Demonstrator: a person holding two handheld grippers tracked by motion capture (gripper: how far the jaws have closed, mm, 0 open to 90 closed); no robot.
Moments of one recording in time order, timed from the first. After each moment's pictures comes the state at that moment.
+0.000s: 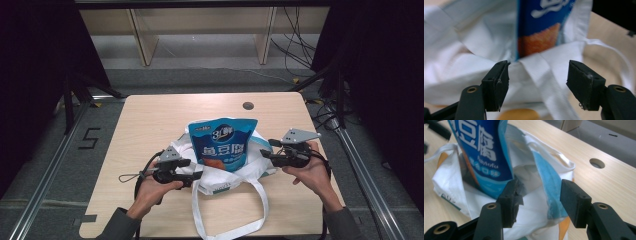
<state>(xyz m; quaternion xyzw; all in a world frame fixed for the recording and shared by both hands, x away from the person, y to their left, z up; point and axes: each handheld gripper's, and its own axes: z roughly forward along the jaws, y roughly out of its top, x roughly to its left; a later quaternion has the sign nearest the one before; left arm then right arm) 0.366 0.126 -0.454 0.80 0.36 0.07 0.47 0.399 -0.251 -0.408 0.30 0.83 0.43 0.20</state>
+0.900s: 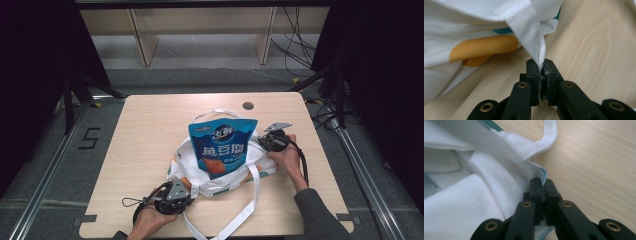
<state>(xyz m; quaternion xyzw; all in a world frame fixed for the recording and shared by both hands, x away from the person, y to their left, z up) 0.316 0.128 -0.507 0.89 0.26 0.12 0.35 0.499 -0.243 -0.501 0.41 0.83 0.32 0.20</state>
